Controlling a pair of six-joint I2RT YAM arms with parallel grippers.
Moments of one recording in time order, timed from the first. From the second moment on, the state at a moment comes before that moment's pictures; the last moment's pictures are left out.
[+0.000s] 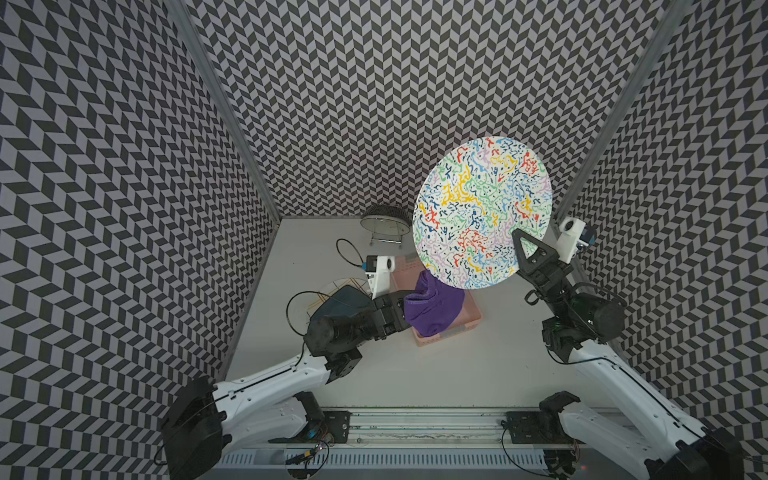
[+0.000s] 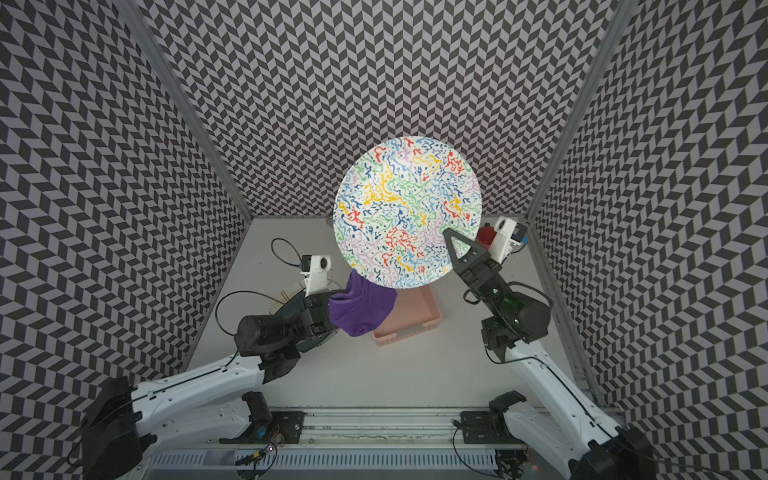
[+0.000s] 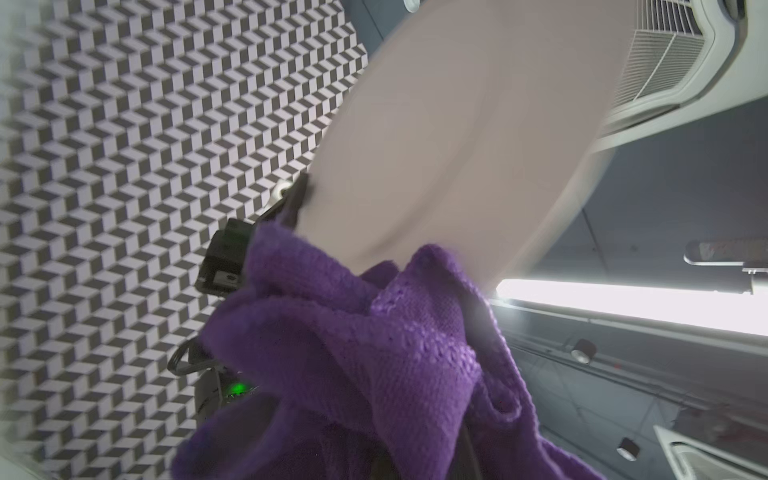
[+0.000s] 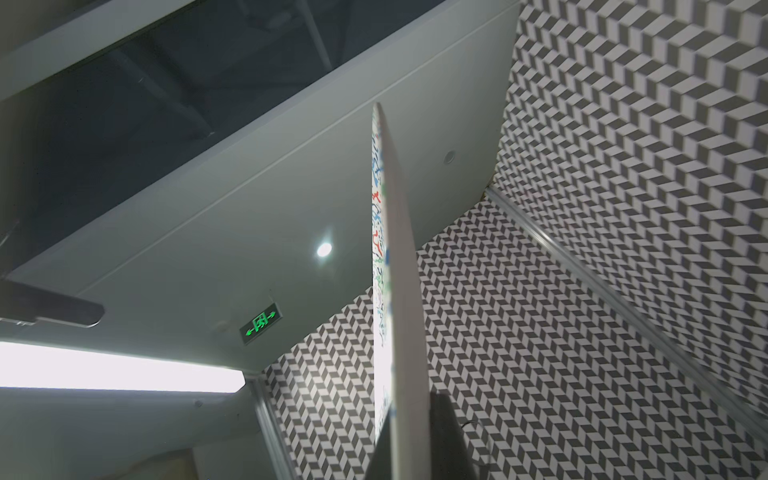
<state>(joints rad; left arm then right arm) -0.93 0.96 0.60 1.11 0.43 -1.34 0.32 0.95 0.64 1.14 -0.43 1.39</state>
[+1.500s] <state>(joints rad) -0.64 0.69 1.04 -0.34 -0.30 -0.48 0.71 0.92 0.38 0.57 -0.24 1.03</state>
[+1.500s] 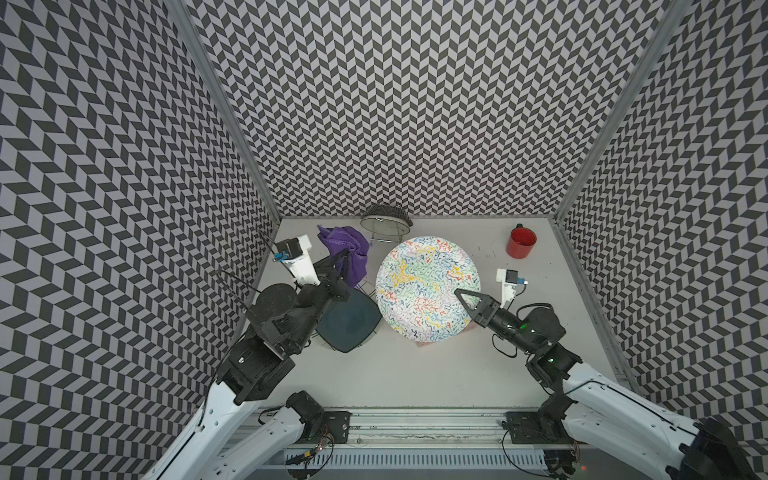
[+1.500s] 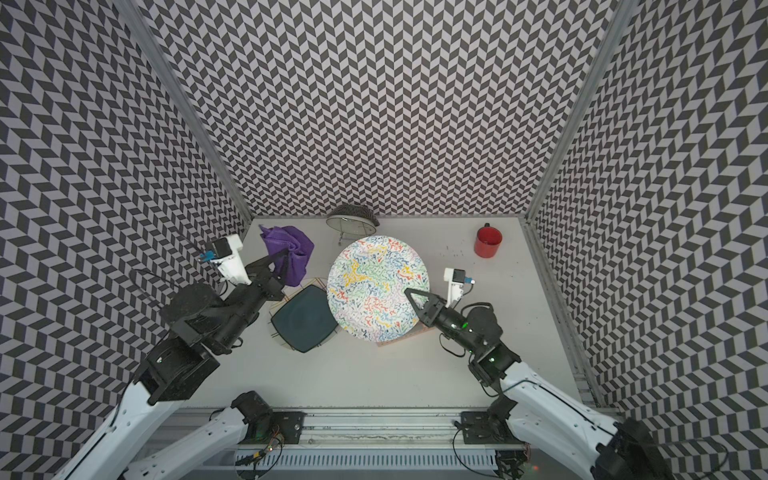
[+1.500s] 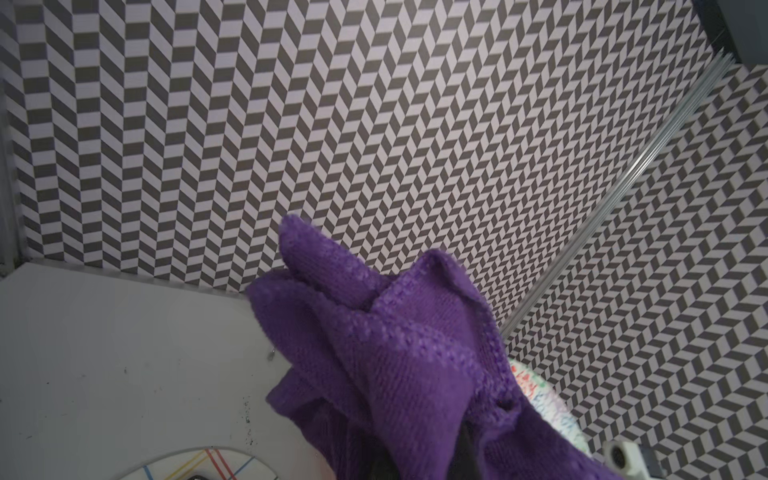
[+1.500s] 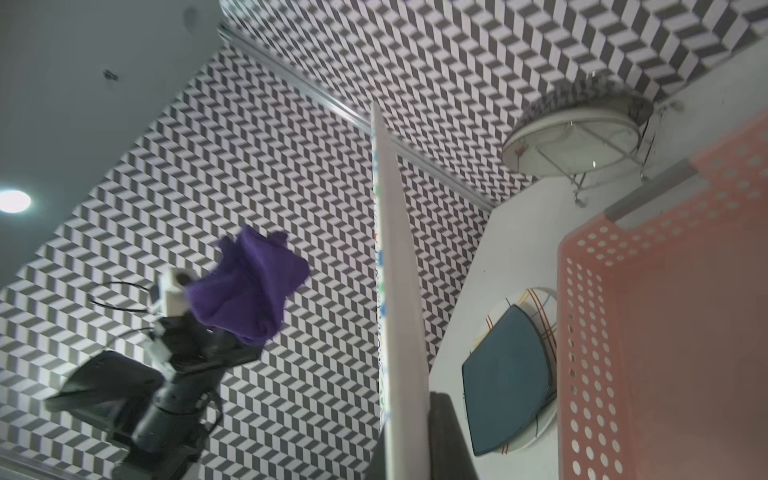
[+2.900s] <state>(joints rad) -0.64 0.72 0.96 -0.45 -0.26 -0.49 0.96 2.11 1.17 0.47 -0.12 1.05</state>
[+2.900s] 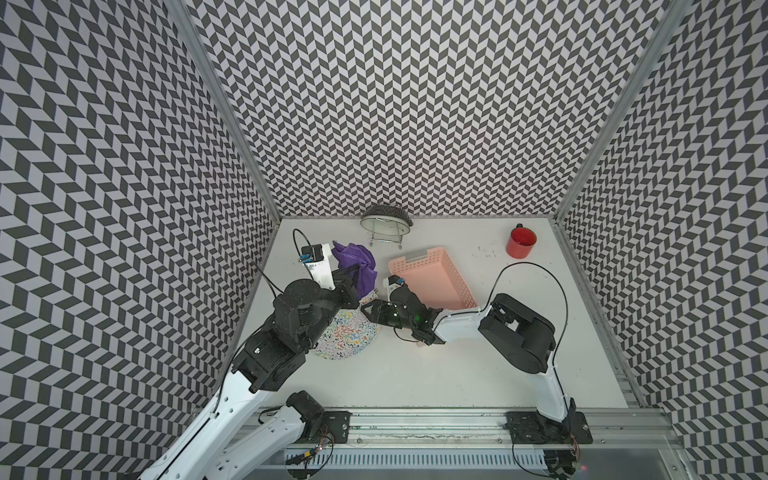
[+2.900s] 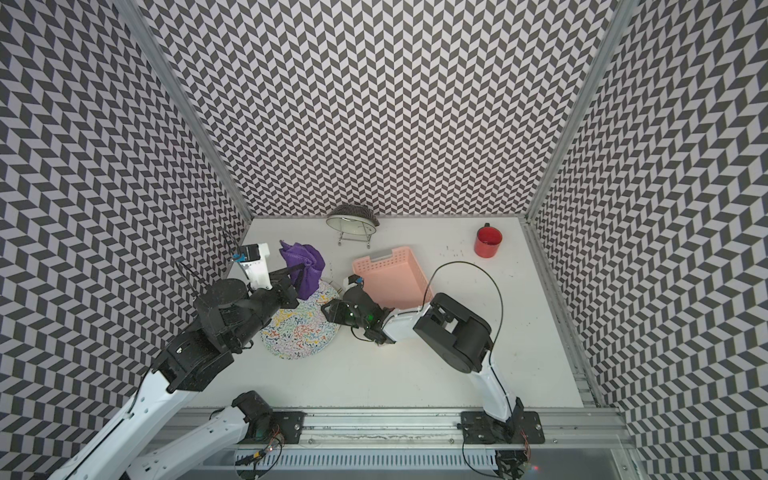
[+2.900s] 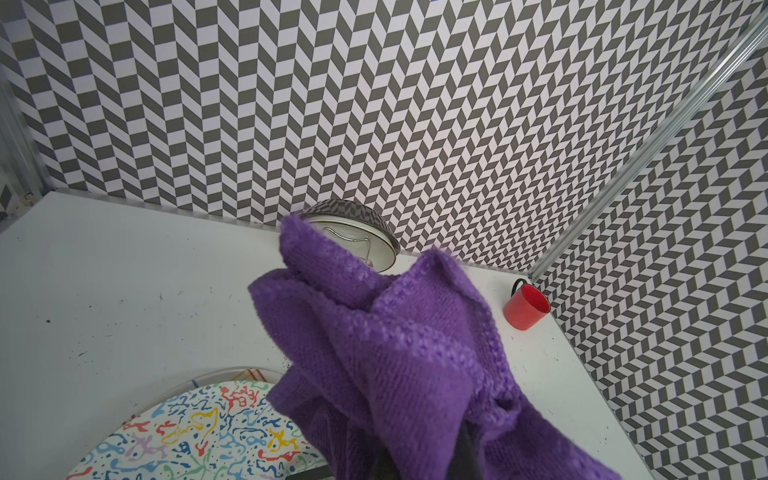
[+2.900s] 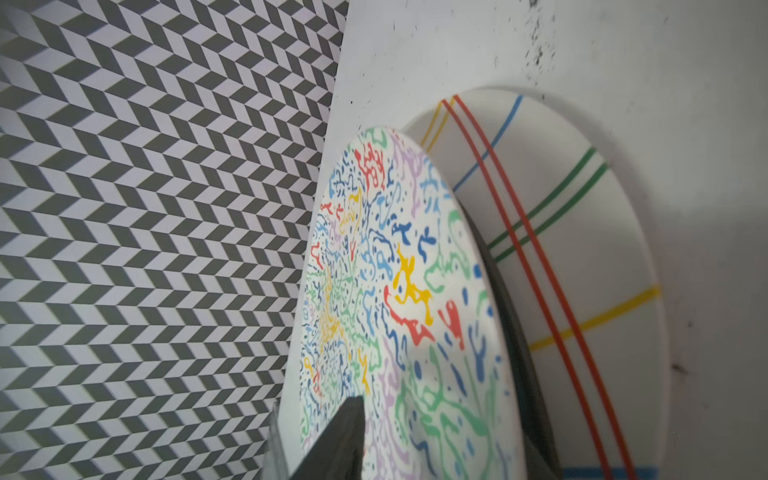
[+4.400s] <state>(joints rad) -0.88 0.79 0.79 -0.43 -0.24 -0.55 0.55 1.23 0.69 0.46 -0.13 0.87</state>
